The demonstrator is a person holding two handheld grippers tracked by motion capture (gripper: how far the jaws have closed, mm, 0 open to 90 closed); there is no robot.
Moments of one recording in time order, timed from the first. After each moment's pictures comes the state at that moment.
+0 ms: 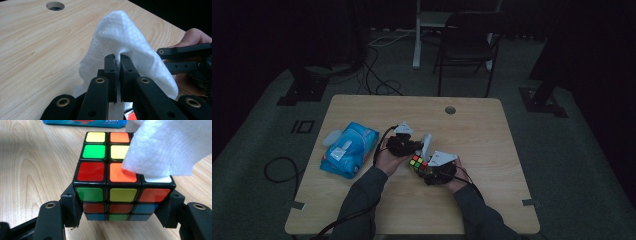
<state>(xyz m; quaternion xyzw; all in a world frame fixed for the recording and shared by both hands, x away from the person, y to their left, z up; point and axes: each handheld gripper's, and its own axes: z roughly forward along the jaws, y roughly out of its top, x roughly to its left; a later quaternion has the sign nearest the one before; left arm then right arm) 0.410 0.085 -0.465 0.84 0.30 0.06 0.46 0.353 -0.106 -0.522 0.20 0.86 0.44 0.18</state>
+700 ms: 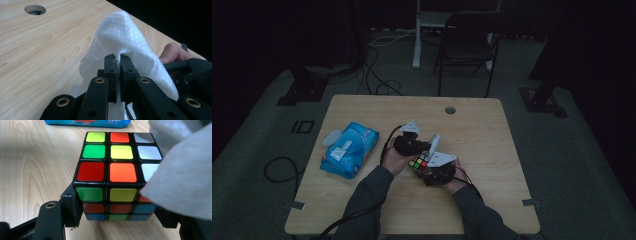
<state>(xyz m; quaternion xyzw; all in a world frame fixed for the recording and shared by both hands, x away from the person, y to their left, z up) 0.412 0.065 -0.463 0.83 0.29 0.02 0.47 0.351 -0.104 -0.524 0.20 0.86 0.44 0.17</state>
